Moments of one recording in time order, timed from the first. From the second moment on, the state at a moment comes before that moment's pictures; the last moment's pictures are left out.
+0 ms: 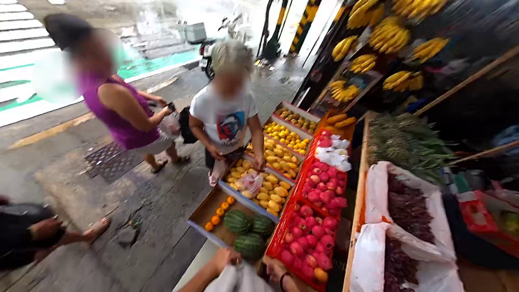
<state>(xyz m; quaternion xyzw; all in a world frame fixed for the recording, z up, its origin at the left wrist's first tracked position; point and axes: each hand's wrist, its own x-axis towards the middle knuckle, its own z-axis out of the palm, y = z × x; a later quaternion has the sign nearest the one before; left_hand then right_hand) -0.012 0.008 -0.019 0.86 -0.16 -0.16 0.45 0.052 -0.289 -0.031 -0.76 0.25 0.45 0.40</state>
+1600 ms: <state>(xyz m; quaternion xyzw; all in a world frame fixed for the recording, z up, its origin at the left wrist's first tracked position) -0.050 0.053 0.046 0.66 -0.03 -0.50 0.56 0.229 -0.209 0.108 -0.57 0.33 0.12 0.74</state>
